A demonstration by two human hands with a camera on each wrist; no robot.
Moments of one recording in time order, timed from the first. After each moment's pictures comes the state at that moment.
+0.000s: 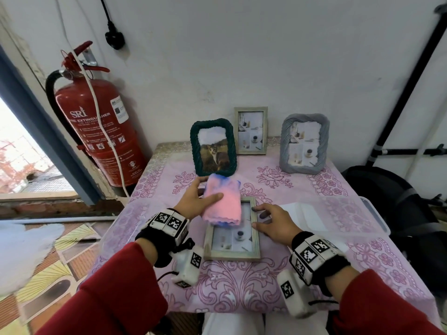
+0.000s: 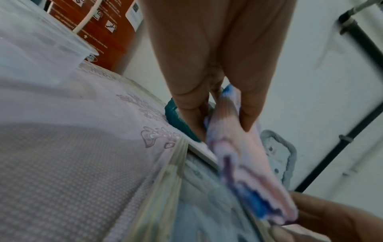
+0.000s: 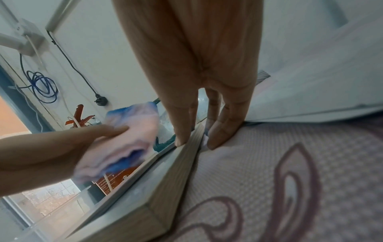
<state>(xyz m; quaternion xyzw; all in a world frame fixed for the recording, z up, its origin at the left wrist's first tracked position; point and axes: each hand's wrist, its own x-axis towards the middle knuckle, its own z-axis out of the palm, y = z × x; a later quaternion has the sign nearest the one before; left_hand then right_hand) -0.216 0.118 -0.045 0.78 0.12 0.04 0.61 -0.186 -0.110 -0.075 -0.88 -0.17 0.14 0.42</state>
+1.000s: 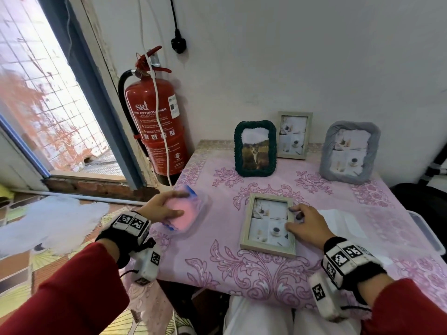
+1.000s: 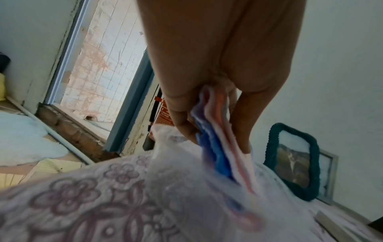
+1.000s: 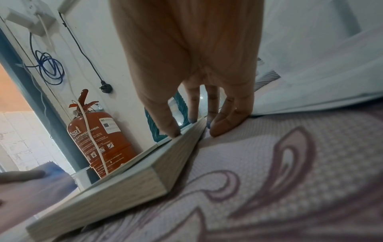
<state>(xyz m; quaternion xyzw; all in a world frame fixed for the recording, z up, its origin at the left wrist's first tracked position) -0.336 0.261 -0.035 0.87 0.14 0.00 0.47 -0.186 -0.098 -0.088 -0.91 -0.16 0.09 0.37</state>
